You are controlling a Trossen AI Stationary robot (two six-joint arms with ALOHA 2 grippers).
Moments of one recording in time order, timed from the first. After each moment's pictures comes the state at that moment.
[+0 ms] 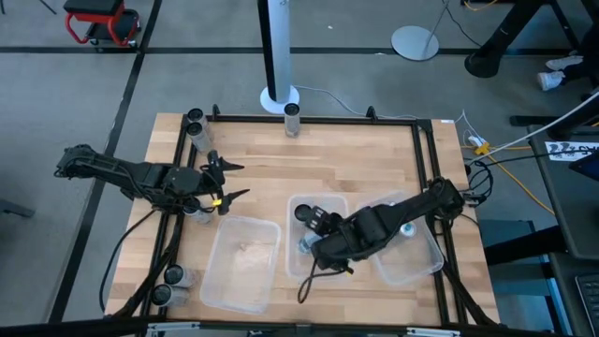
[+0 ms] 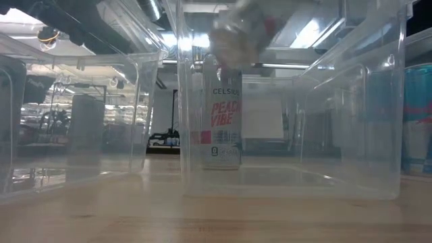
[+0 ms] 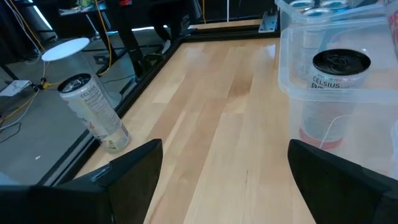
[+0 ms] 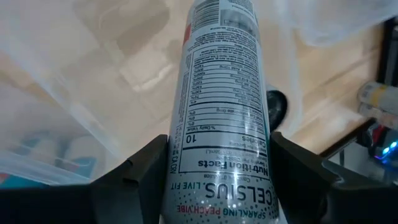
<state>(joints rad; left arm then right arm) -0.20 0.65 0.50 -0.25 -0.56 -0.03 0.45 2.05 2.25 -1.57 0.35 -0.72</state>
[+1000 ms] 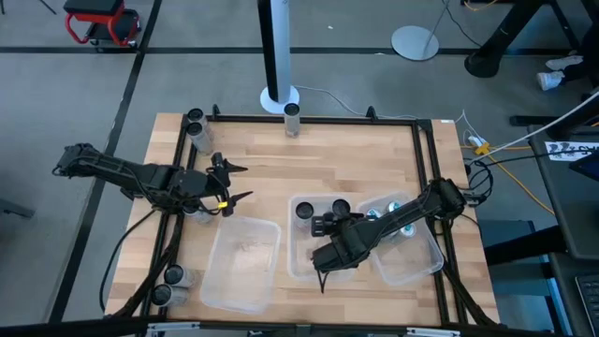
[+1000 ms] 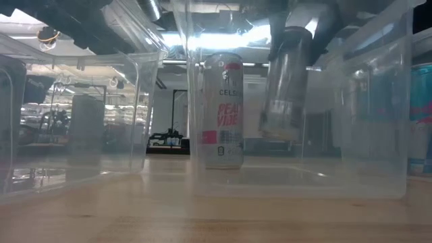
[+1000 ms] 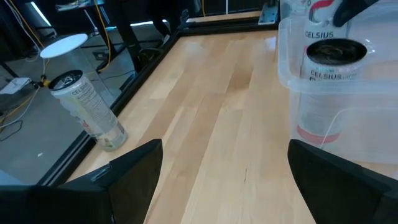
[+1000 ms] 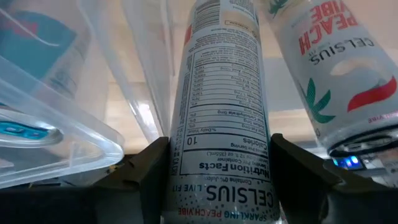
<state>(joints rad) -0.20 0.72 0.50 -0.21 -0.56 -0.02 0.45 2.04 1.86 -1.54 0.62 -1.09</state>
